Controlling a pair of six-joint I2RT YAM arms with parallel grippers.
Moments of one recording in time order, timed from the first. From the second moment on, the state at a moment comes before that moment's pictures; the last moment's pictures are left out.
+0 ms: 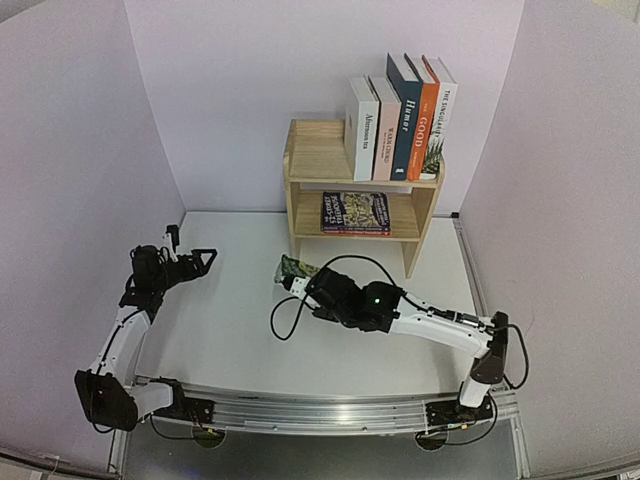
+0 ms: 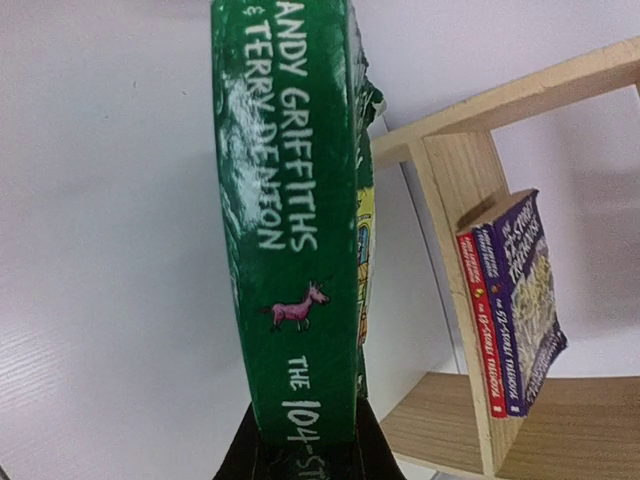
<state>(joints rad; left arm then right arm) -0.04 1.10 0.86 -0.13 0.52 -0.46 1.17 1.79 1.78 -0.79 0.56 -0.41</state>
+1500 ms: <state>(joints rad) -0.04 1.05 0.76 -0.15 0.50 -0.38 0.76 1.85 1.73 -0.25 0.61 -1.26</state>
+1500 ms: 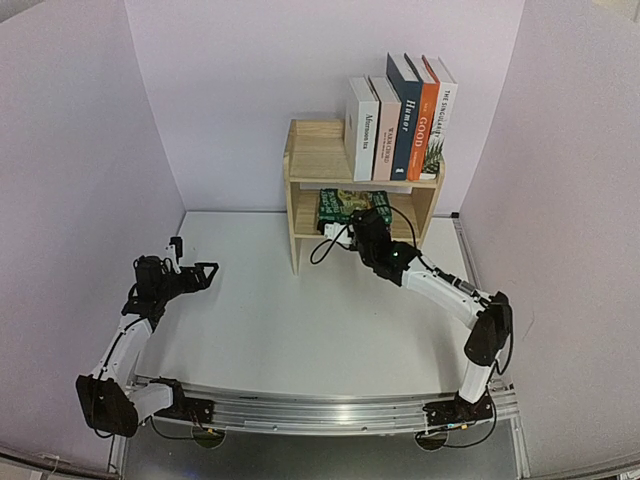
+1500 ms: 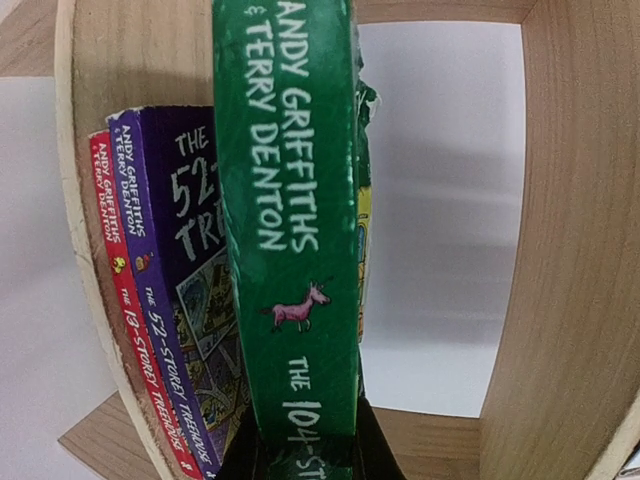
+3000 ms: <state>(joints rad) -0.04 1.04 0.76 -0.16 0.50 -0.37 0.69 1.95 1.77 -0.27 0.52 -1.22</state>
